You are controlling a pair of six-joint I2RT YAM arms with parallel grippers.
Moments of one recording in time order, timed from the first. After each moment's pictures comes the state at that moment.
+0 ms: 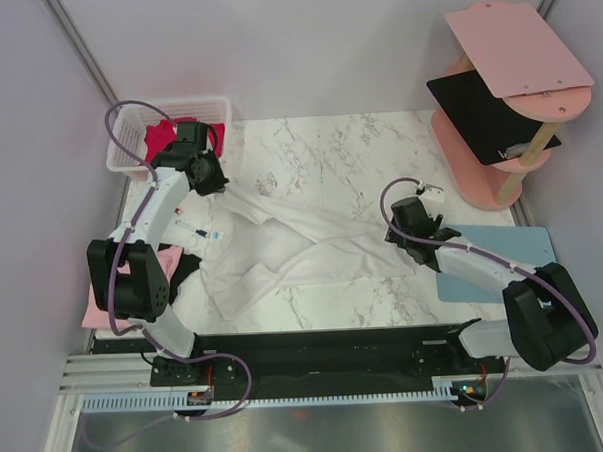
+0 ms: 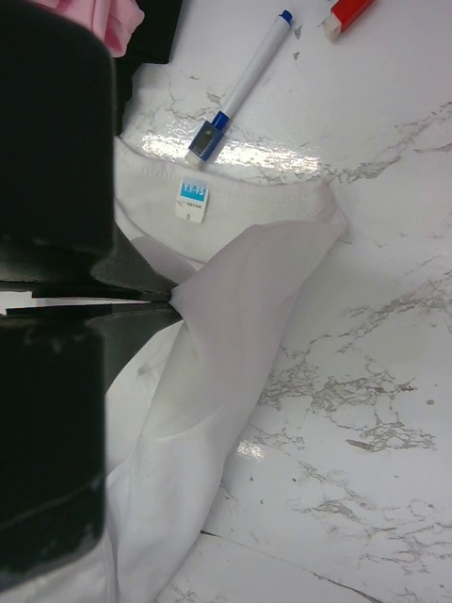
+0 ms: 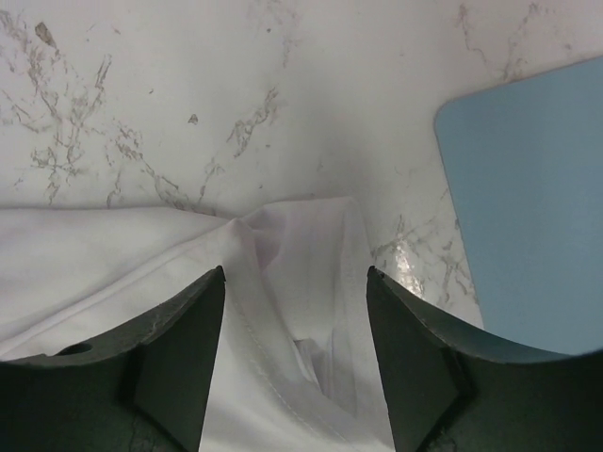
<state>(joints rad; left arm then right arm) -0.15 1.68 1.46 -0.71 -0.05 -0.42 0.43 1.33 0.64 -0.17 0.47 0.66</state>
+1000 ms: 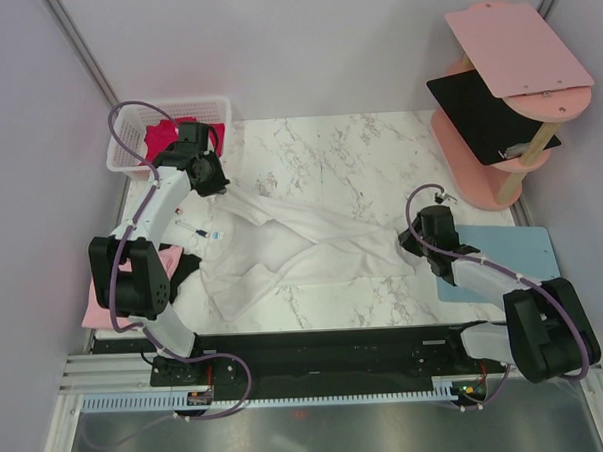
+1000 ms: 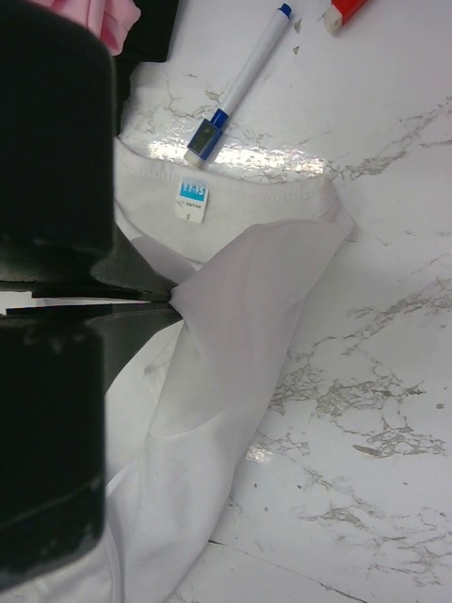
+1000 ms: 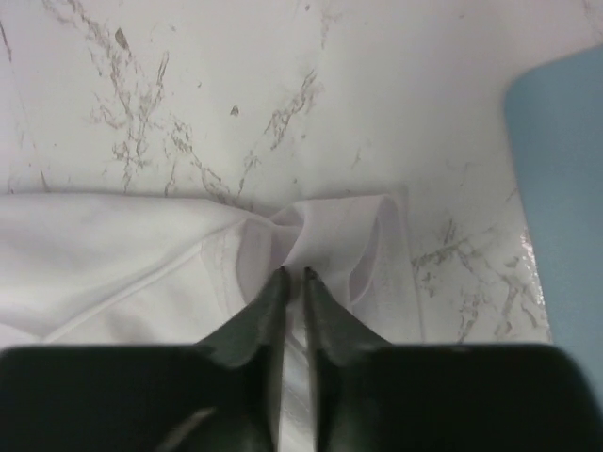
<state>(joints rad) -0.15 1.69 1.46 -0.72 -0.04 -0.41 0.23 1.24 0.44 0.12 0.10 0.71</state>
